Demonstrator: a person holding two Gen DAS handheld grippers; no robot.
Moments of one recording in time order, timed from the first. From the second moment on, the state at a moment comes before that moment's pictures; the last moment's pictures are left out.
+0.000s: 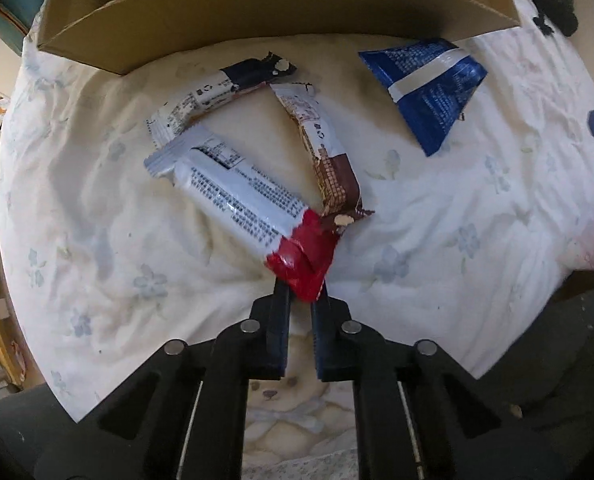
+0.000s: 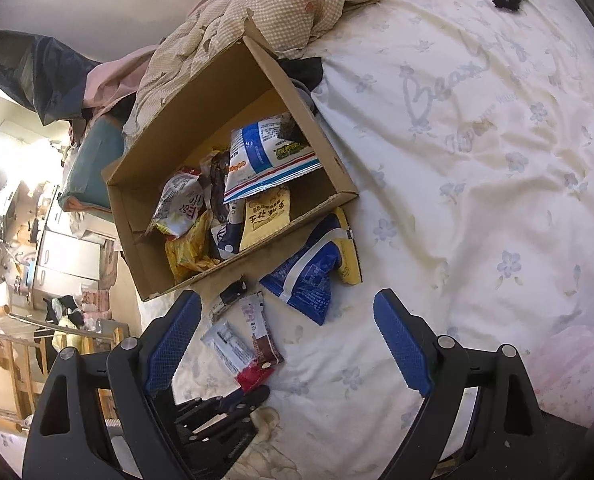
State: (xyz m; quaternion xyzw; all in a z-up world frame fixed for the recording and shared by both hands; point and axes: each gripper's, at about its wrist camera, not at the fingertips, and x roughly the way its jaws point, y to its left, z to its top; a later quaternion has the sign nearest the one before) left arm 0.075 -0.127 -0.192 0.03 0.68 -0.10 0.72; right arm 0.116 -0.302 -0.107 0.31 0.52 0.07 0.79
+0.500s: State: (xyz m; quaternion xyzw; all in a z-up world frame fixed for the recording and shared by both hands) left arm 0.082 -0.065 -0.137 -0.04 0.64 -0.12 0.76; right arm 0.116 -0.303 -0.108 0.33 0.52 0.07 0.78
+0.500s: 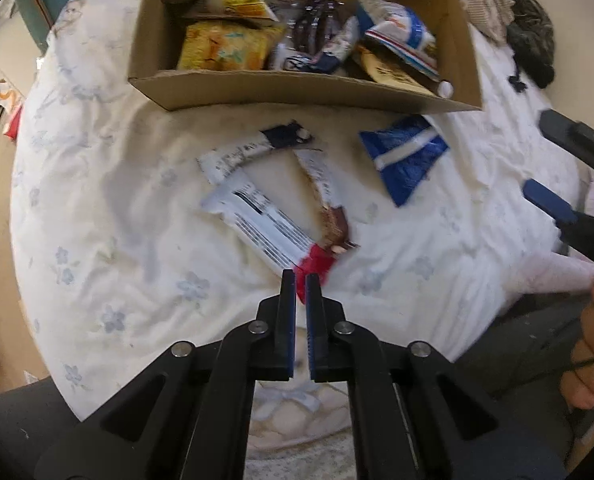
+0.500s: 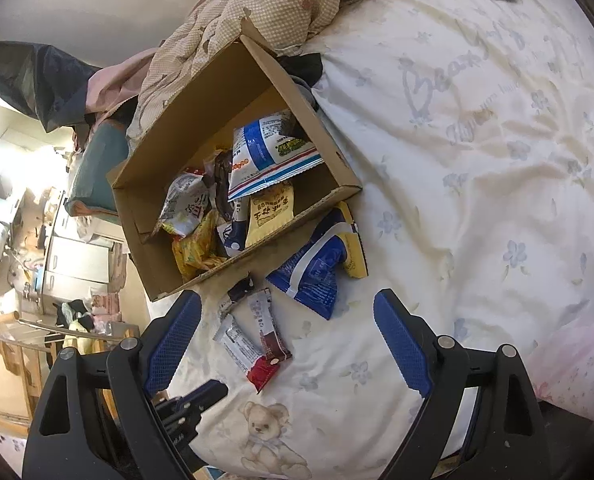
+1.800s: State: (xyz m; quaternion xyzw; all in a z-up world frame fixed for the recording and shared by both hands) left arm 0.112 -0.001 -0.101 -0.03 0.63 -0.03 0.78; right arm 0.142 -0.231 -0.166 0.24 0.65 0.13 0.71
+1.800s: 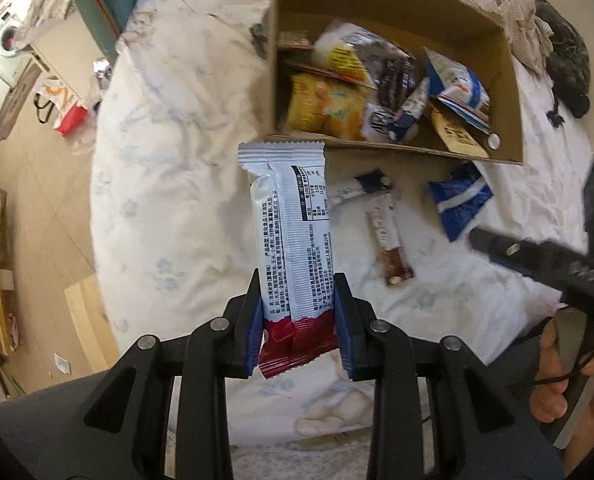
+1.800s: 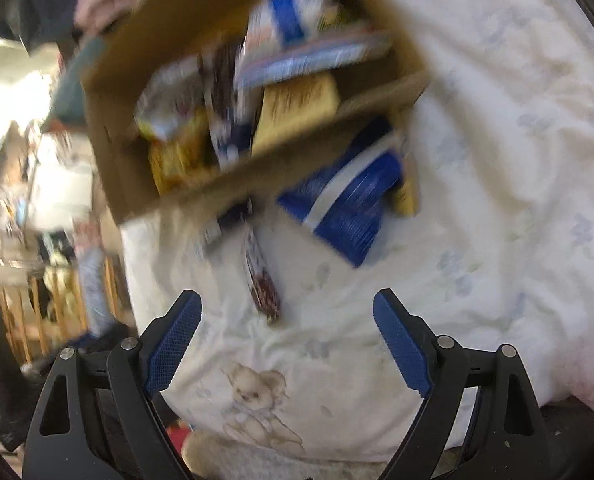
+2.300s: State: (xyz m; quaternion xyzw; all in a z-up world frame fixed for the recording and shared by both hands) left arm 0.124 0.021 -0.108 -0.08 0.63 -0.01 0.77; right arm 0.158 -0.124 -0.210 0.01 0.69 0.14 0.71
